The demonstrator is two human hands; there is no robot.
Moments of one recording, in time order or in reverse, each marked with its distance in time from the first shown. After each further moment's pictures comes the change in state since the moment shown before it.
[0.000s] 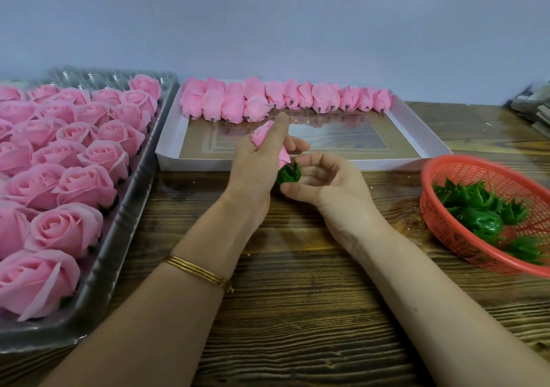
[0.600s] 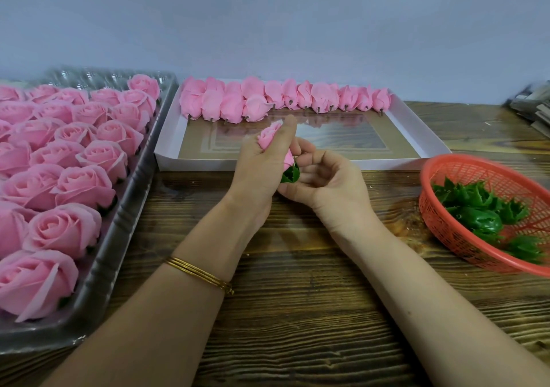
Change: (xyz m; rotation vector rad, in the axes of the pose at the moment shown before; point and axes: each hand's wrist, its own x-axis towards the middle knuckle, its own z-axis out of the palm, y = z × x) left_hand -0.005 0.002 0.004 0.024 -0.025 0.013; right_hand -0.002 0.000 0.005 -0.093 0.043 -0.095
